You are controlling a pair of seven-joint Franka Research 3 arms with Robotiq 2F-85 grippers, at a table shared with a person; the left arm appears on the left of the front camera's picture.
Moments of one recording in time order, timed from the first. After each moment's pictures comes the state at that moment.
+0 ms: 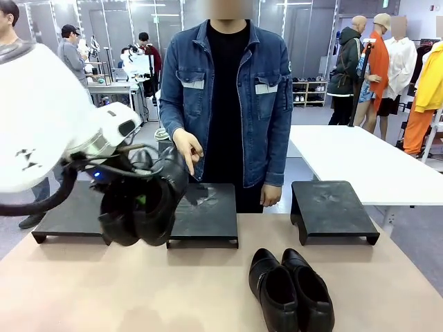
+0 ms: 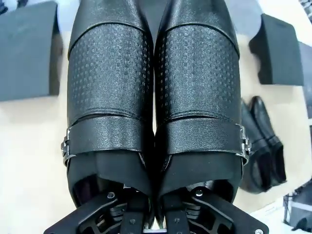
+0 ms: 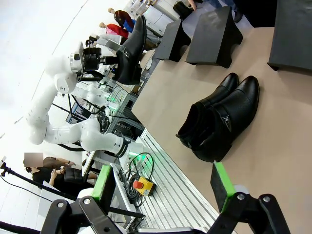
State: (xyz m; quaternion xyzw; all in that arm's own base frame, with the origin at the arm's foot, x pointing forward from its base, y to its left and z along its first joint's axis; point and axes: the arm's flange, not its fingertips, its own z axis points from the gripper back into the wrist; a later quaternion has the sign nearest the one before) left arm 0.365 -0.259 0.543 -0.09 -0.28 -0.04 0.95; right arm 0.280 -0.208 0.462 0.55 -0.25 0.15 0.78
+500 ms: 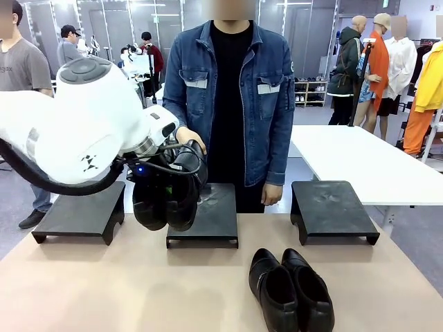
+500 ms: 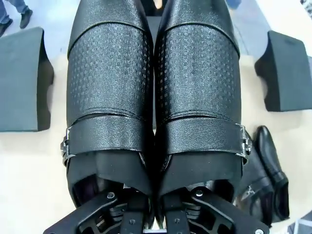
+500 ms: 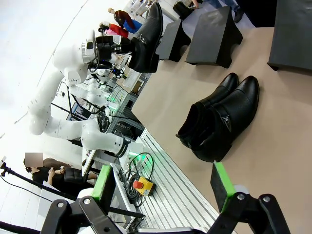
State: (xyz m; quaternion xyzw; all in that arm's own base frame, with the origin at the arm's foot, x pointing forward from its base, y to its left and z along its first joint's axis) left arm 0.420 -0.297 0.521 -0.06 -0.31 -0.03 0.95; right arm 0.280 -0.208 0.462 0.55 -0.25 0.15 0.78
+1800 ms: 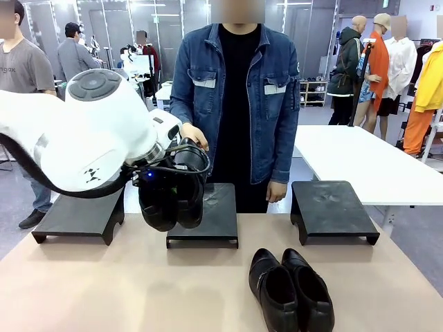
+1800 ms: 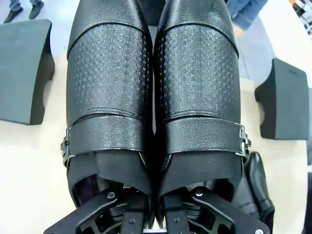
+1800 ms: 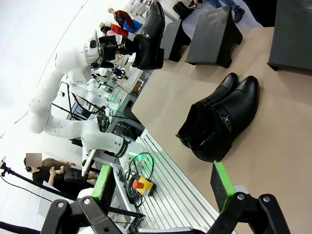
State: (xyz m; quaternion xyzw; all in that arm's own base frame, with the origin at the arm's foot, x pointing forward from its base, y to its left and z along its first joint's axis) left arm 0.424 -0.309 0.508 -0.08 -0.33 0.04 0.94; right arm 0.280 -0.208 0.463 0.55 -0.26 0.15 0.78
